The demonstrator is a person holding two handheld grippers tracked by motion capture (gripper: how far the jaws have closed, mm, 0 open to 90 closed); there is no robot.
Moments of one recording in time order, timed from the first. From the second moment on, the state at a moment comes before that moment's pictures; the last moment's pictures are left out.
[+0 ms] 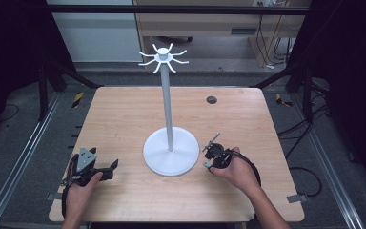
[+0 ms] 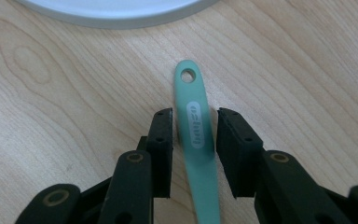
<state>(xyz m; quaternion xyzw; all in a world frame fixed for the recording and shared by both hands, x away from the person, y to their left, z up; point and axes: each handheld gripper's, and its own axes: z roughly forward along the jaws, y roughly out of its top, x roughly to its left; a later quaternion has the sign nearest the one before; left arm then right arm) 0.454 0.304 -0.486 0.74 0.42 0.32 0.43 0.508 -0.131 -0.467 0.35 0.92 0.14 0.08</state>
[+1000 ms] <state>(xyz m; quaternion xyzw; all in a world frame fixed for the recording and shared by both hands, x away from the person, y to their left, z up) 0.454 0.303 -0.486 0.74 0.42 0.32 0.42 0.509 -0.128 -0.468 0.34 0.93 0.13 0.09</state>
